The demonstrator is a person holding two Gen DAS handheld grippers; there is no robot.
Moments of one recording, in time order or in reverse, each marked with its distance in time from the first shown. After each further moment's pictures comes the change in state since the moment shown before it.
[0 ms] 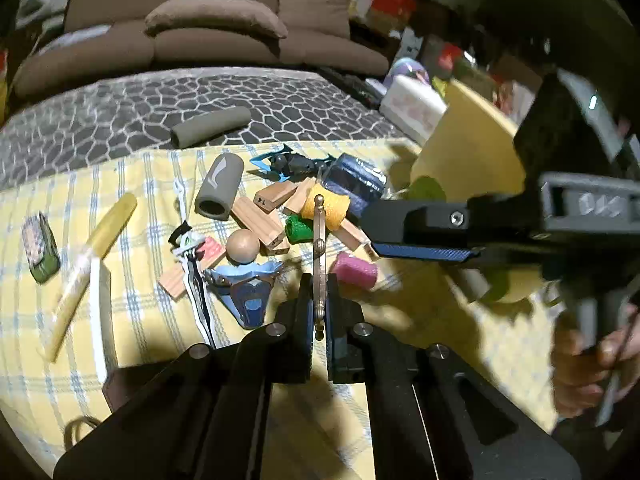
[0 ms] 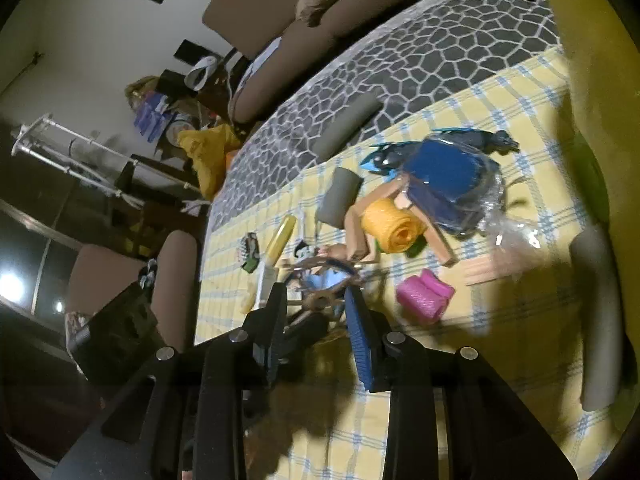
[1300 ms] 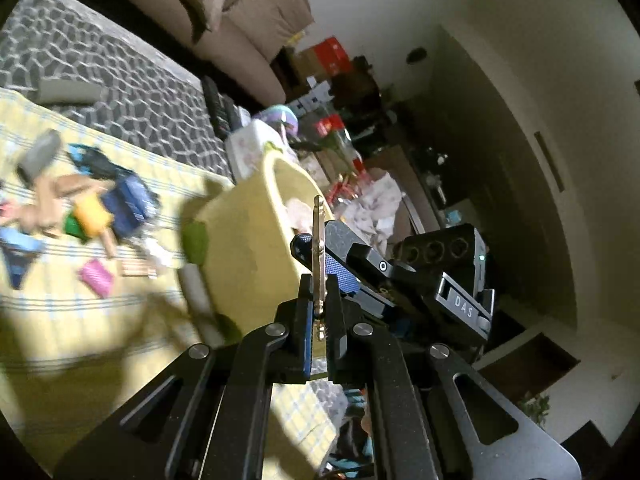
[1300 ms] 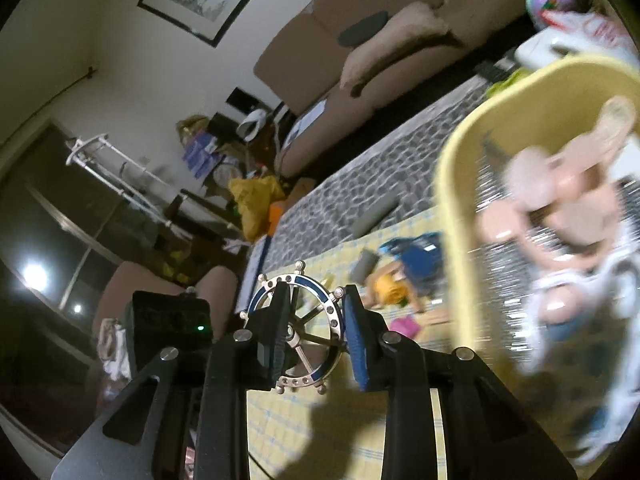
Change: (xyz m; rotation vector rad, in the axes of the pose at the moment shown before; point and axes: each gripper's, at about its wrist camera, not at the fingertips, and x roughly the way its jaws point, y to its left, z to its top) left arm -0.023 -0.068 0.041 -0.380 -0.075 -0.644; right arm -0.149 0.007 0.020 -0.112 -0.197 0.101
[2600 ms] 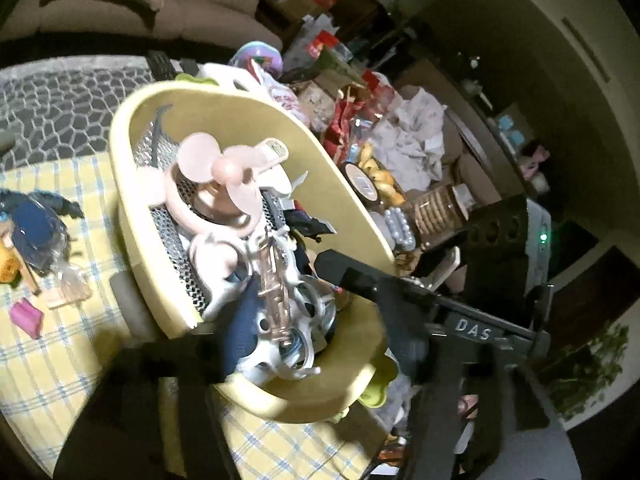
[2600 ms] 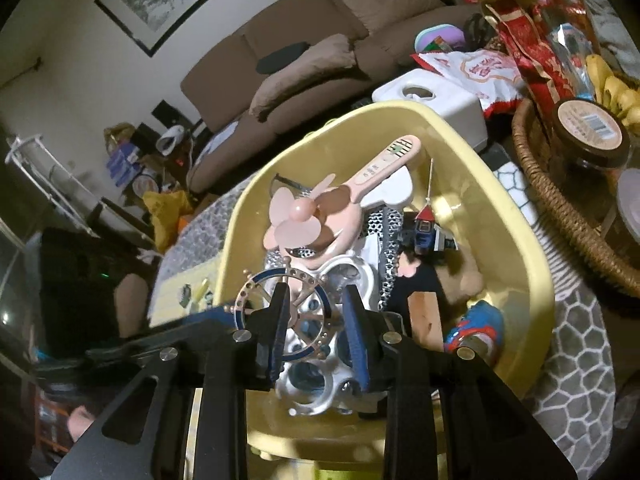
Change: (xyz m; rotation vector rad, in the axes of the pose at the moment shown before) left arm 0.141 -0.092 -0.031 0.267 0.206 0.282; right arm -0.106 -0.074 -0.010 -0.031 -0.043 -0.313
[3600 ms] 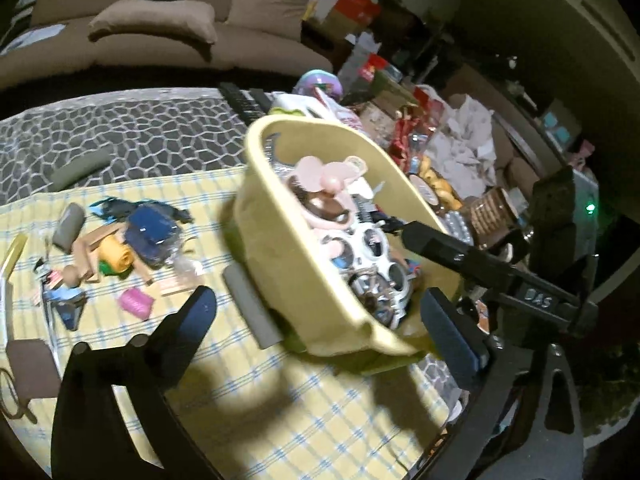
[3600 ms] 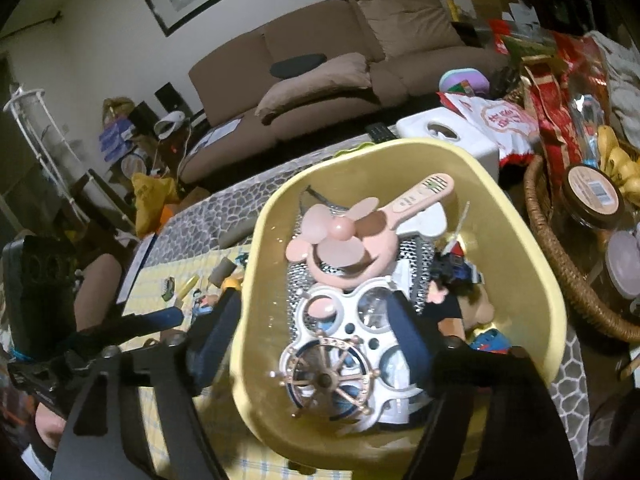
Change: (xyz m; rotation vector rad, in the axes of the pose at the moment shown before) left arm -0.071 0.031 -0.020 0.023 -0.067 0.238; right arm 0.005 0.053 0.001 -0.160 -0.047 -0.093
